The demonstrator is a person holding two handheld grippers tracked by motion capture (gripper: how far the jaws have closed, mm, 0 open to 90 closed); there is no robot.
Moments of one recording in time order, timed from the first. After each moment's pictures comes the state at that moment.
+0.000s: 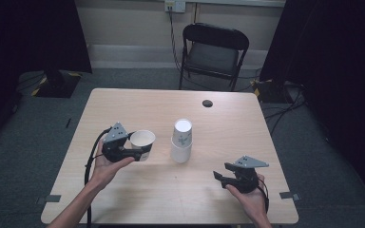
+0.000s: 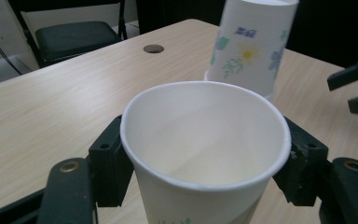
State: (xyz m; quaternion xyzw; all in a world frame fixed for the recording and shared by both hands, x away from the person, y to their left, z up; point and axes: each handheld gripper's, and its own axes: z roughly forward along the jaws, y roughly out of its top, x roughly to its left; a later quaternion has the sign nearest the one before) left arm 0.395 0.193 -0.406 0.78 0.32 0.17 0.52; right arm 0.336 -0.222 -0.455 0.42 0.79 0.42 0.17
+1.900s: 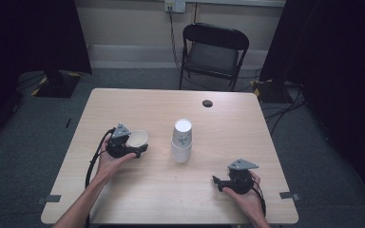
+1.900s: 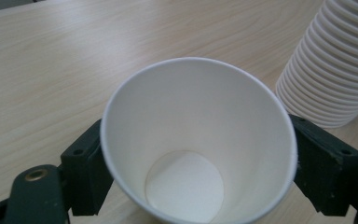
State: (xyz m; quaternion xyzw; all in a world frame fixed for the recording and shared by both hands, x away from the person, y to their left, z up) left arm 0.438 0.202 -0.468 0.79 0.38 0.18 0.45; right arm 0.351 -0.222 -0.499 0.43 0.81 0.36 0.19
